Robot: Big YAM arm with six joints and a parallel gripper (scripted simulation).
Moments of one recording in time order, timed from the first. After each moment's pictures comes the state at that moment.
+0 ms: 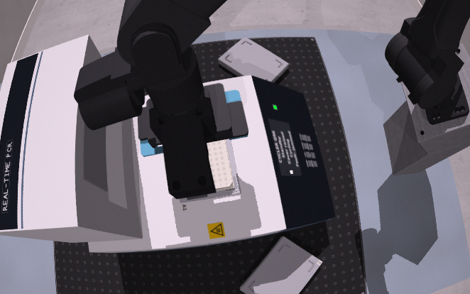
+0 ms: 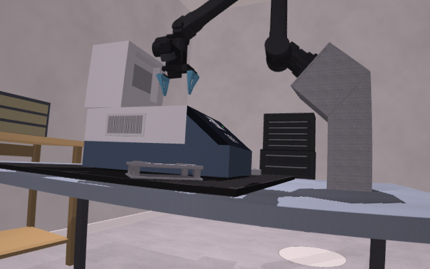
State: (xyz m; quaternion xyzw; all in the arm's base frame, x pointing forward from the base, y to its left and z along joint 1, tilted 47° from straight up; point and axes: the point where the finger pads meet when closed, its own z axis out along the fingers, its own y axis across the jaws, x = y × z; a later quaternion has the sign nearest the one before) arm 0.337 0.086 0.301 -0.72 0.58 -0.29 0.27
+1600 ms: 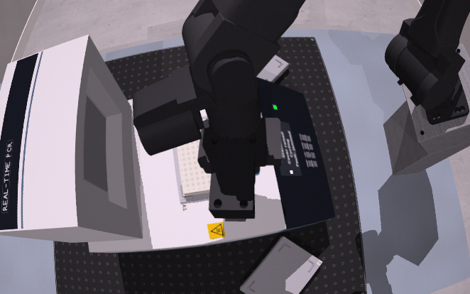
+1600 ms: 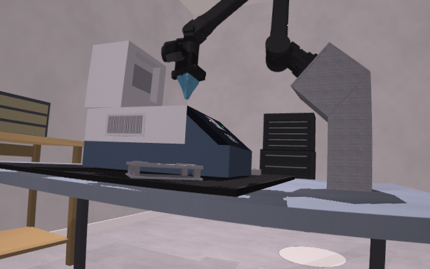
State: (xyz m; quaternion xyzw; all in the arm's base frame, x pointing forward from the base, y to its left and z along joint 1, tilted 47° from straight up) arm 0.307 0.126 0.229 -0.68 0.64 -0.18 0.32
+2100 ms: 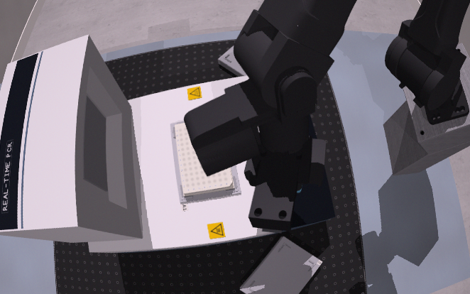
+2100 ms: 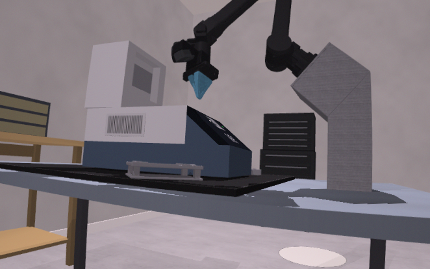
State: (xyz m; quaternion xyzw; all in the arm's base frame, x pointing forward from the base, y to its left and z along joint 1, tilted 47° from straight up) arm 0.269 0.154 0.174 -0.64 0.68 -0.09 0.33
